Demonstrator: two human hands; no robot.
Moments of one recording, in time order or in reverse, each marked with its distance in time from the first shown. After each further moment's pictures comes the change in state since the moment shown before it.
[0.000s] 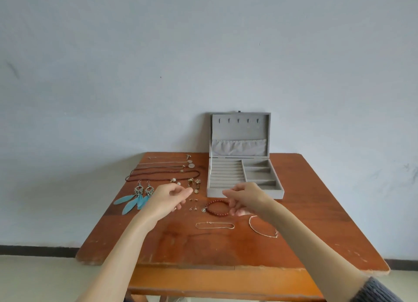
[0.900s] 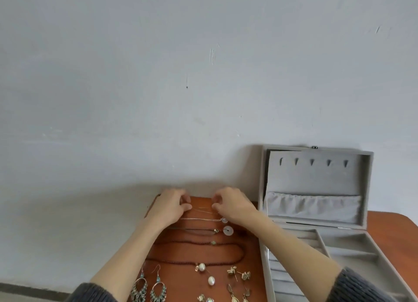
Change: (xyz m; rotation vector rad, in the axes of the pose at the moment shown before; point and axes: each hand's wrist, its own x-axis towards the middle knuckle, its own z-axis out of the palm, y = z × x) left_hand 0.264 -0.070 -0.067 0.492 0.106 0.113; right_hand 0.281 -0.066 0.070 -0.845 0.080 -0.320
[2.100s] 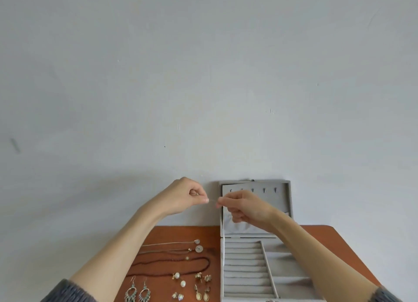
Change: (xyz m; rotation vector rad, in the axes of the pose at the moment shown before) left_hand -0.095 0.179 -0.122 -0.146 -0.093 0.314; right_hand -0.146 0.000 -0.153 0.876 -0.104 -0.090
